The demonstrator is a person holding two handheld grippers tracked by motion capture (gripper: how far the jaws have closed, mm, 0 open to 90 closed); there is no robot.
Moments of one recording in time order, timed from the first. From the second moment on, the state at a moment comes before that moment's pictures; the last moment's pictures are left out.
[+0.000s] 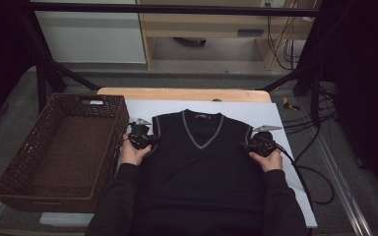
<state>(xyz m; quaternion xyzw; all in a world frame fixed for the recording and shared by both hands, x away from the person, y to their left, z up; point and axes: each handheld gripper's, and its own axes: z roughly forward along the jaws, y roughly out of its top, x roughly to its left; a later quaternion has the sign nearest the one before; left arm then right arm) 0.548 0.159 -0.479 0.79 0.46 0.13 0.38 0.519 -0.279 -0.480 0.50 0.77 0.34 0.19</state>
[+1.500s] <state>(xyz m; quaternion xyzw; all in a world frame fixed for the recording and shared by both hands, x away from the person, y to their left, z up) 0.549 0.158 -0.475 0.80 0.46 0.12 0.37 0.515 -0.280 -0.472 0.54 0.76 0.33 0.13</state>
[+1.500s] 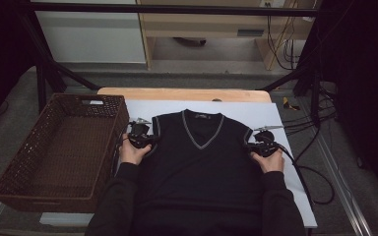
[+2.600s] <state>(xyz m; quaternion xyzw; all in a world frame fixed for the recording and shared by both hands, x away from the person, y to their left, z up) 0.529 0.181 -0.368 0.75 0.44 0.17 0.46 0.511 -0.309 -0.383 0.53 0.71 0.43 0.15</state>
